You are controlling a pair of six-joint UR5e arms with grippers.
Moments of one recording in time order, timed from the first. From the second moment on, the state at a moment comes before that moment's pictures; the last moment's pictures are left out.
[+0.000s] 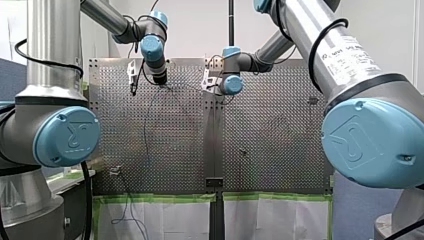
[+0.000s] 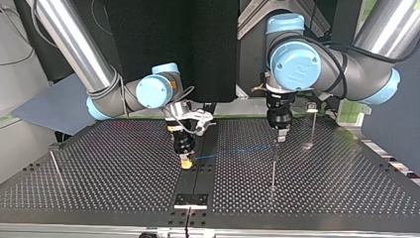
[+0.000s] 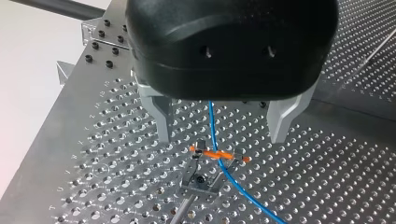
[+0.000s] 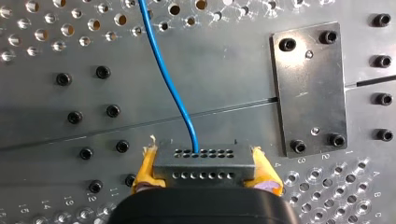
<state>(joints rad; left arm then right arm) -0.31 -1.60 -1.67 -3.26 -1.95 -1.74 2.26 -0.96 1.17 -0.28 1.65 1.74</state>
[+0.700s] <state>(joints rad) -0.31 -1.60 -1.67 -3.26 -1.95 -1.74 2.26 -0.96 1.17 -0.28 1.65 1.74</state>
